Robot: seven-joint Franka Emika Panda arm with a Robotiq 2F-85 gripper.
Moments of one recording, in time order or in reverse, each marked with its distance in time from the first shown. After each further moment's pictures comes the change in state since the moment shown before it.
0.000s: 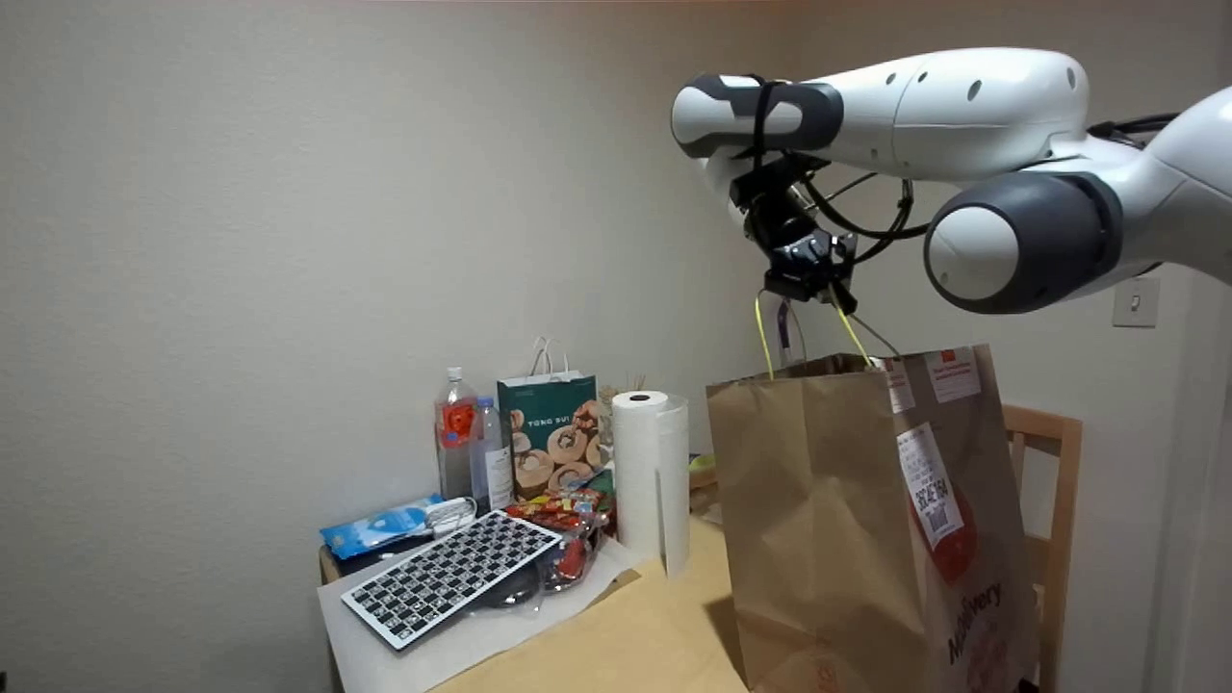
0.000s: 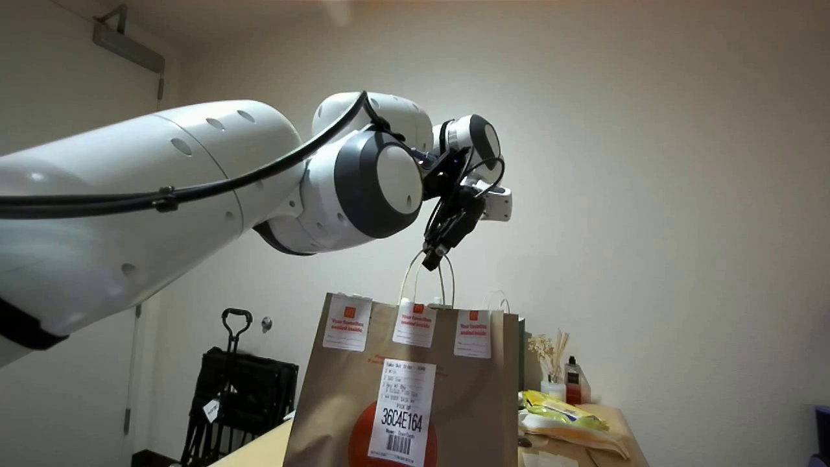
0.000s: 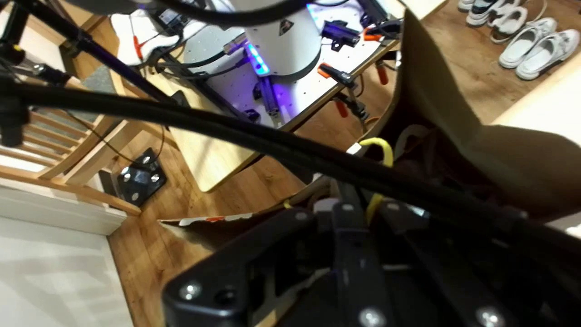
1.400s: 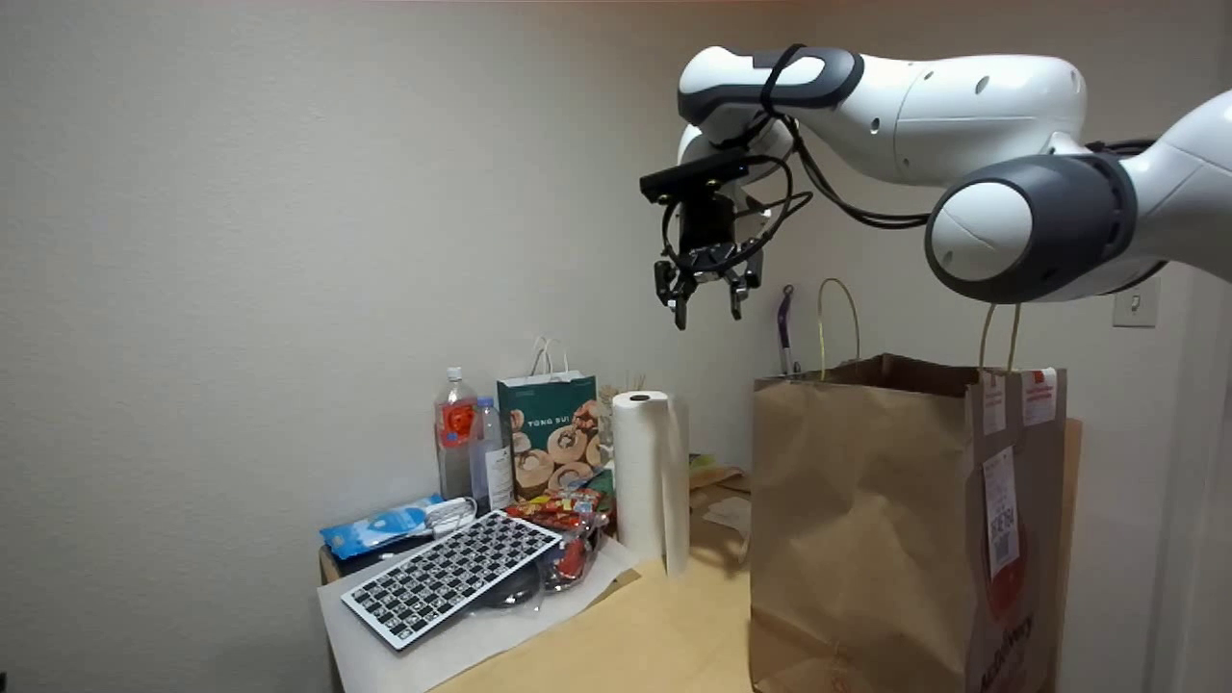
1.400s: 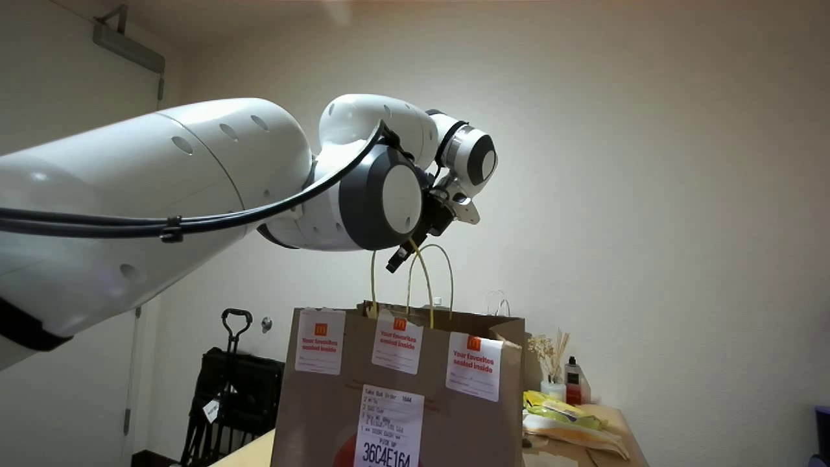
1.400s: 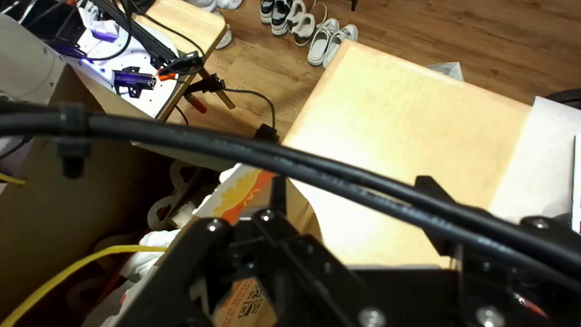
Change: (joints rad) arm -0.041 0.000 0.206 -0.036 0.406 0.353 0.686
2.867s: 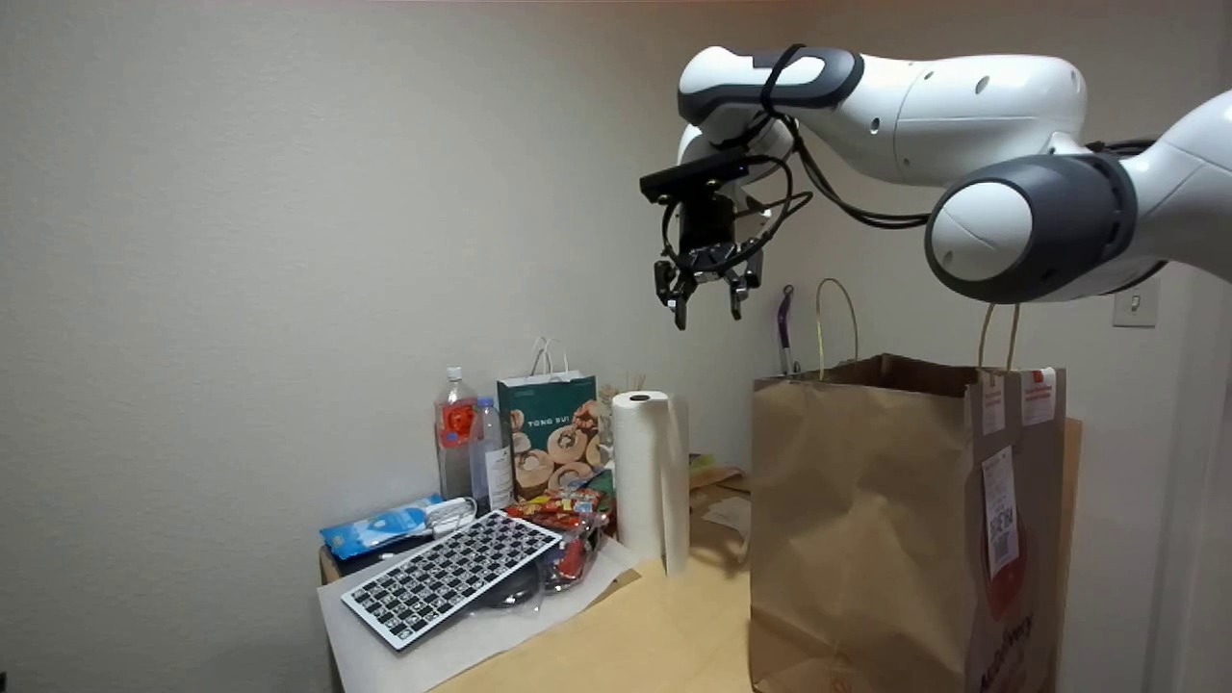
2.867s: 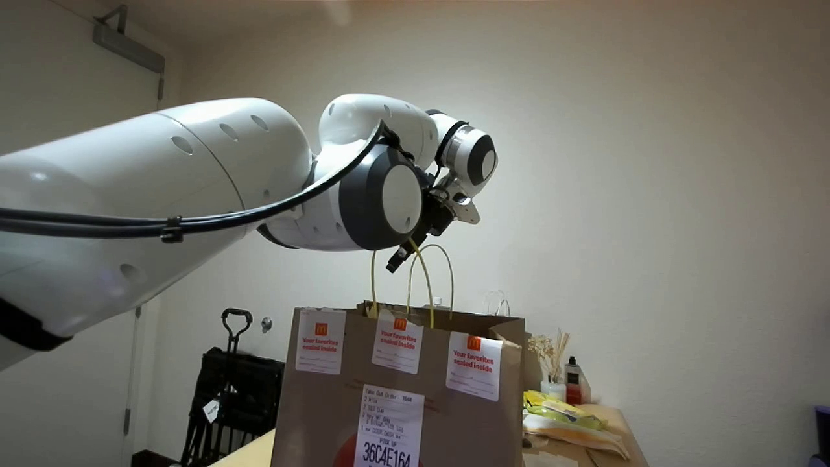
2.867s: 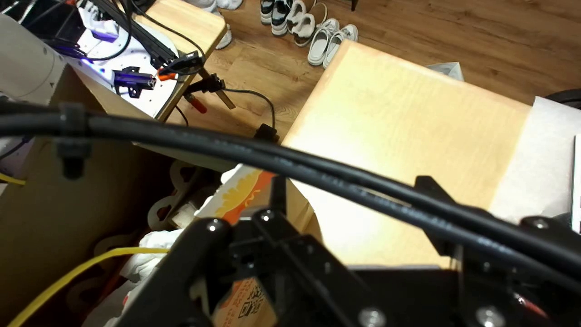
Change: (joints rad) arm 0.000 0.000 0.000 0.000 0.000 0.000 0.000
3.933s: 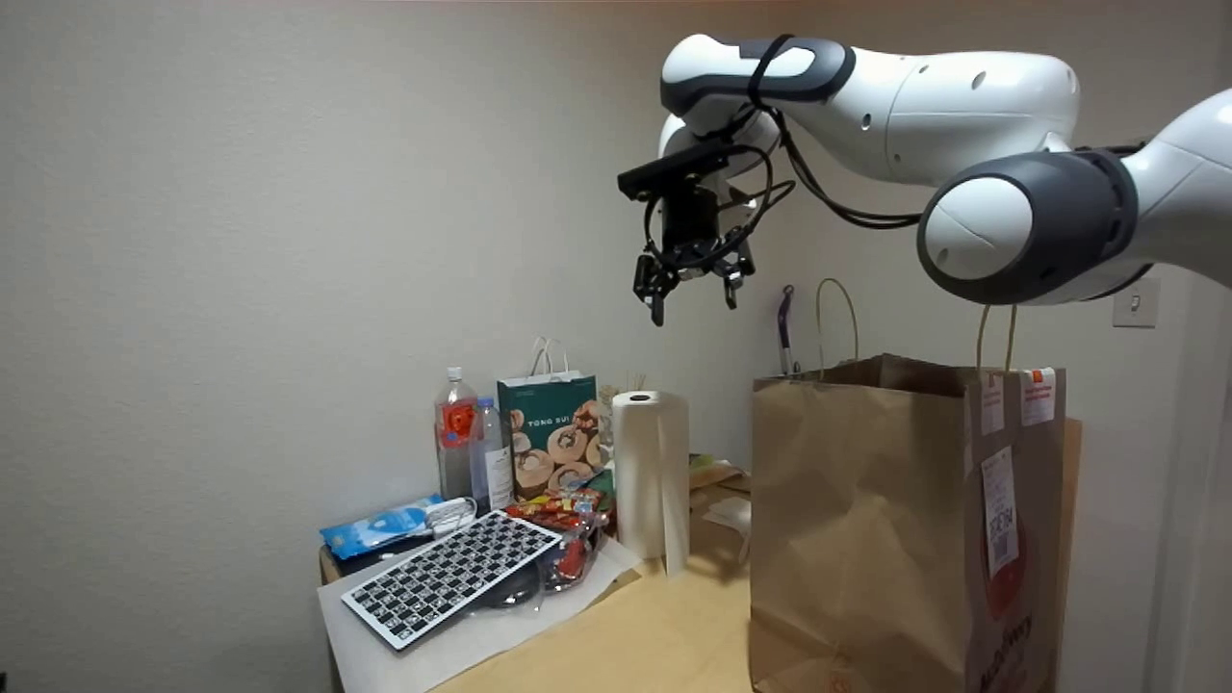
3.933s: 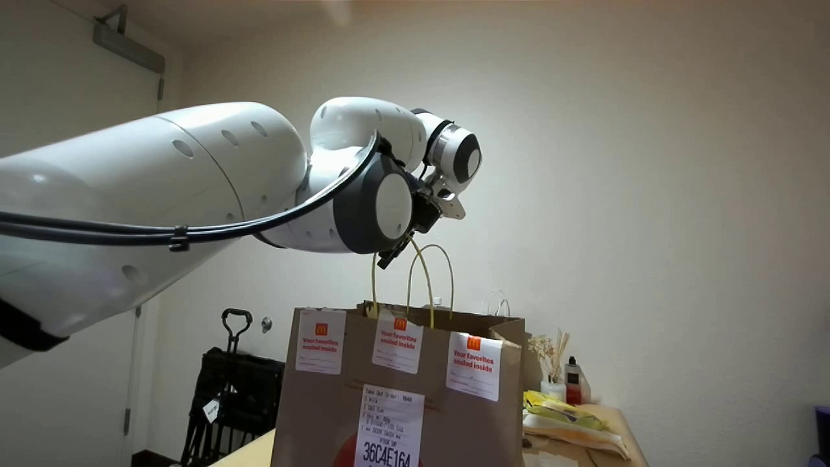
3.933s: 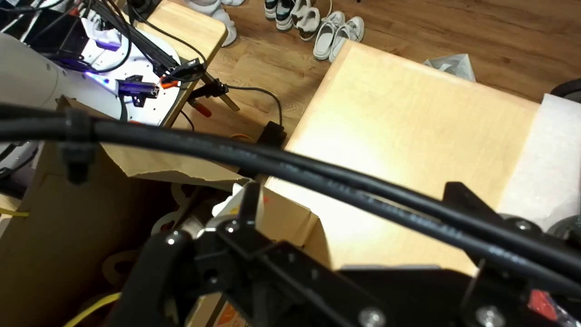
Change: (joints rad) arm 0.039 0.005 0.040 0.033 -0.043 -0.007 0.091
